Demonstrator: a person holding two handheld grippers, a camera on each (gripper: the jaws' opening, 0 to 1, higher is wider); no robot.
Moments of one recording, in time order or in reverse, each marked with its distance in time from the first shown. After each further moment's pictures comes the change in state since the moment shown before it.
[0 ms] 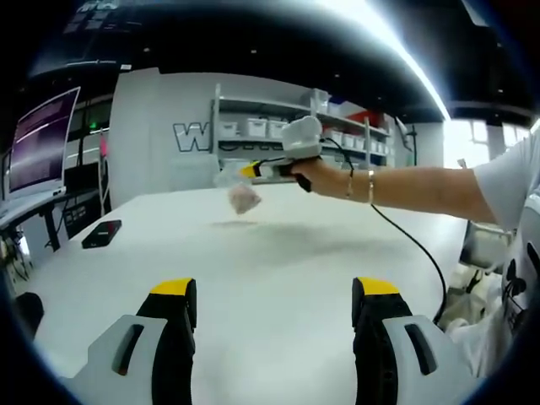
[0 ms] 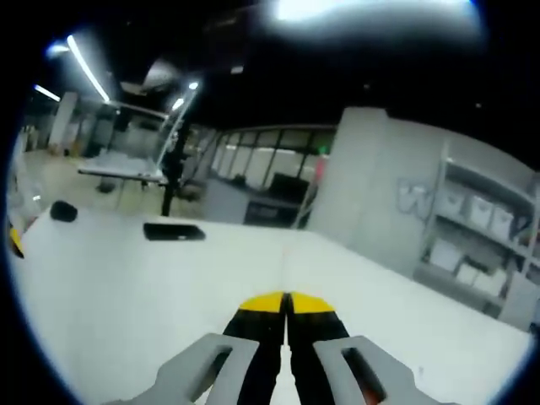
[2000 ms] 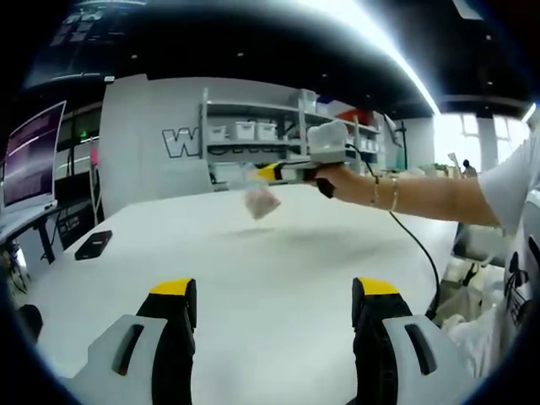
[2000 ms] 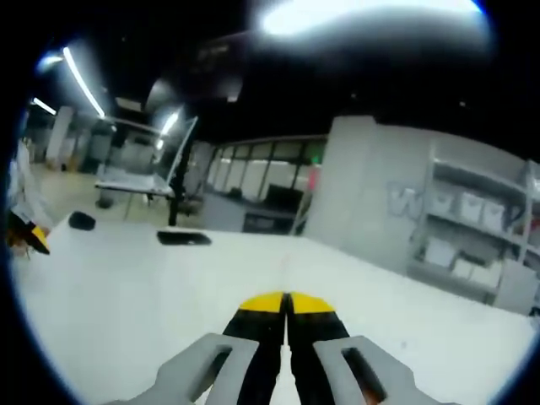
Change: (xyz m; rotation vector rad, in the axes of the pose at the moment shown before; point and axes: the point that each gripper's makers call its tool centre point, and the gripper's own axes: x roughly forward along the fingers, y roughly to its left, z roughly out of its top) left arm 0.001 -0.025 0.004 0.043 -0.009 -0.039; right arm -0.080 -0.013 -0.011 0.052 -0.063 -0.019
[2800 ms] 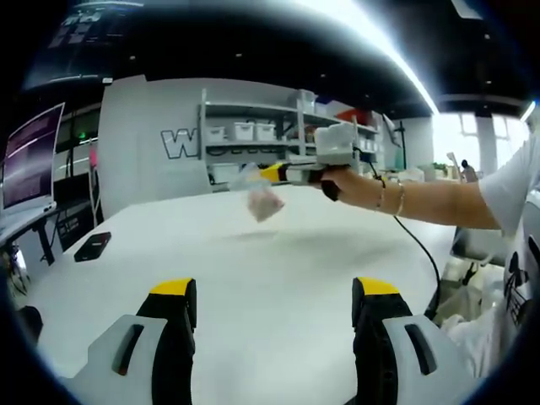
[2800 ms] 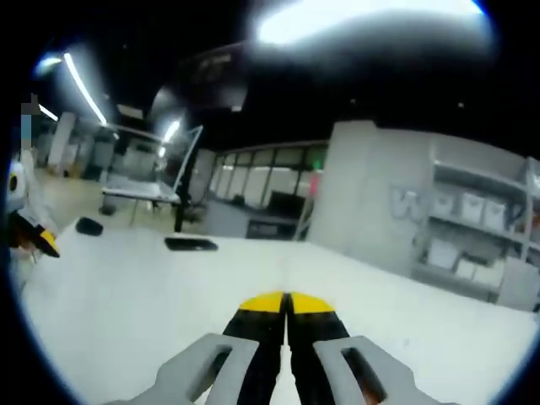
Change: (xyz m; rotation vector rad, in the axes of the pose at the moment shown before) left arm 0.000 -0.003 0.002 0.005 -0.003 -0.005; right arm -0.013 0.007 0.003 0.015 -0.034 0.013
